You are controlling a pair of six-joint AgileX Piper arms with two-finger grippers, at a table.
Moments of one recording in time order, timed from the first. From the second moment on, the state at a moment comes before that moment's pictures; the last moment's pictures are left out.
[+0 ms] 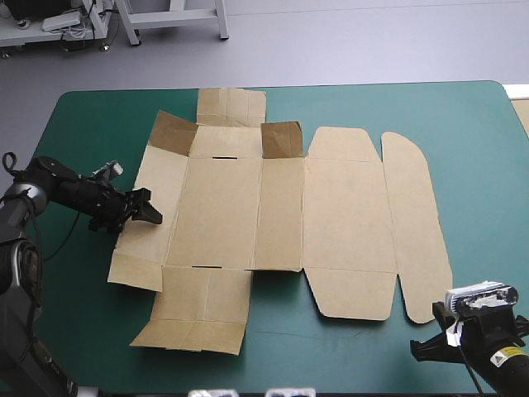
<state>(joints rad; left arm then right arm) 0.26 1.86 -1.27 -0.68 1.20 0.48 -0.14 0.32 -0.51 0.35 1.00 -0.39</state>
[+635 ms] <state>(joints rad) 0.11 1.86 -1.27 -0.68 1.20 0.45 -0.14 0.32 -0.51 0.35 1.00 -0.39</state>
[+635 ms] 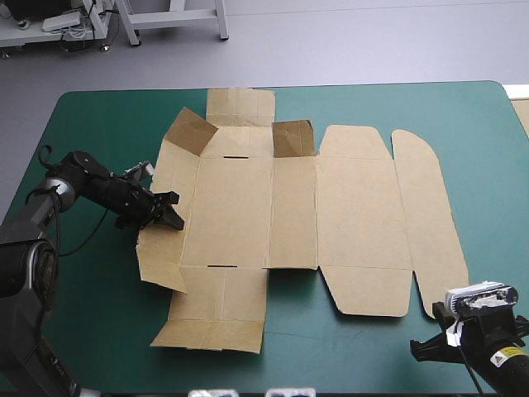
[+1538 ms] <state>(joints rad) -0.15 1.66 -1.60 -0.24 1.23 0.70 -0.14 0.32 -0.51 0.35 1.00 -0.39</state>
